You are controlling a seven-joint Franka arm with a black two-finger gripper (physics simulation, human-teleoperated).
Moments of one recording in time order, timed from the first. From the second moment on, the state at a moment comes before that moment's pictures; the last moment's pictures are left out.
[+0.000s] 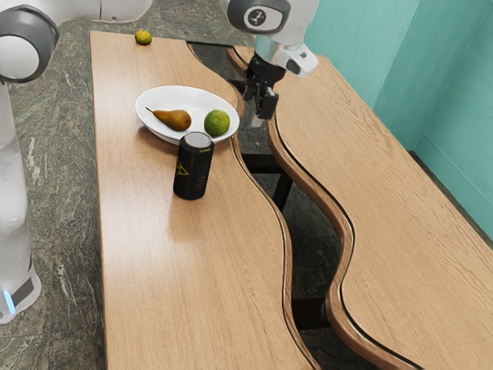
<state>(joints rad) 0.14 -0.07 -0.10 -1.62 0.15 1.54 0.08</state>
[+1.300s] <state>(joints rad) 0.34 -0.16 0.18 -1.99 0.11 1.85 0.26</state>
